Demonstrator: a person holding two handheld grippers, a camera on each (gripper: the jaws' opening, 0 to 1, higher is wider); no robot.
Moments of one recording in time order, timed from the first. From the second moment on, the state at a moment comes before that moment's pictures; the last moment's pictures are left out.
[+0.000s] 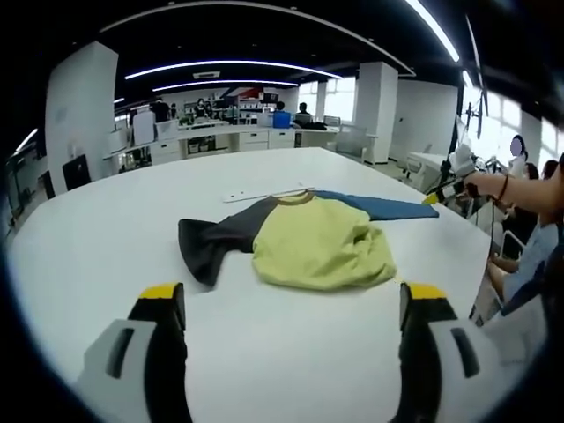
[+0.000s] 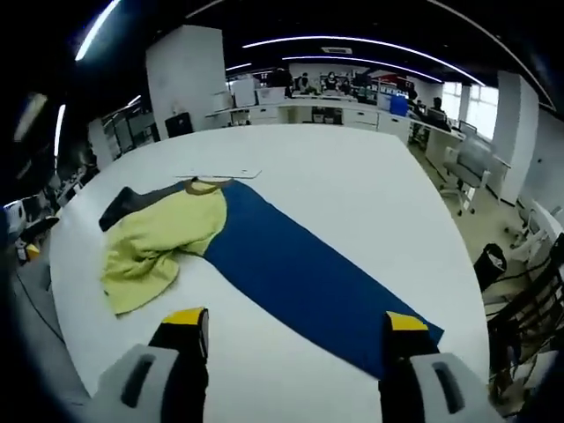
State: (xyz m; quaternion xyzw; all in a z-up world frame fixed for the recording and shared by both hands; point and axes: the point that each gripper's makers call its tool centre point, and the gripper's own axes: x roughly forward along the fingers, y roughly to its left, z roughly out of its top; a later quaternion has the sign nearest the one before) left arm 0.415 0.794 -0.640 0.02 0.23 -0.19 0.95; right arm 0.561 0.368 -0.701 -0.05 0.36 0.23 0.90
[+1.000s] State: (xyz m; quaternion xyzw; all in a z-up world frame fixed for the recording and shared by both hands) left arm 0.416 0.772 -0.641 0.01 0.23 -0.22 0.95; right arm 0.505 0.571 -0.667 -0.10 0.30 0.49 0.81
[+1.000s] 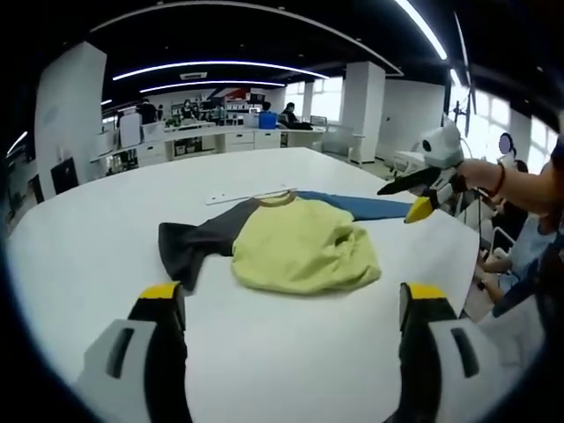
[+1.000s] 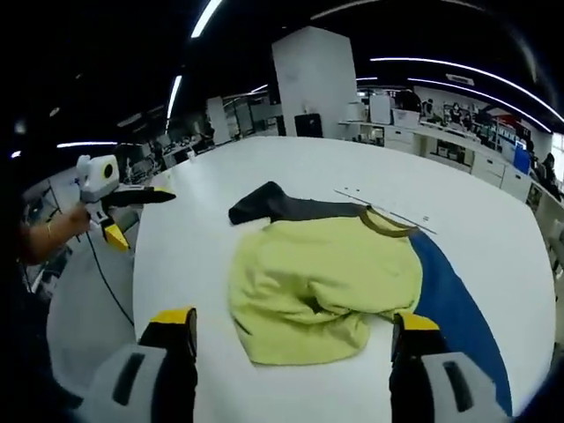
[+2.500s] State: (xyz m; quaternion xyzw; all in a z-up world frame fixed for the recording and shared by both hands) left arm 0.419 0.769 -0.656 0.00 0.24 -0.23 0.94; right arm 0.481 0.688 -0.753 -0.19 0.30 0.58 0.73
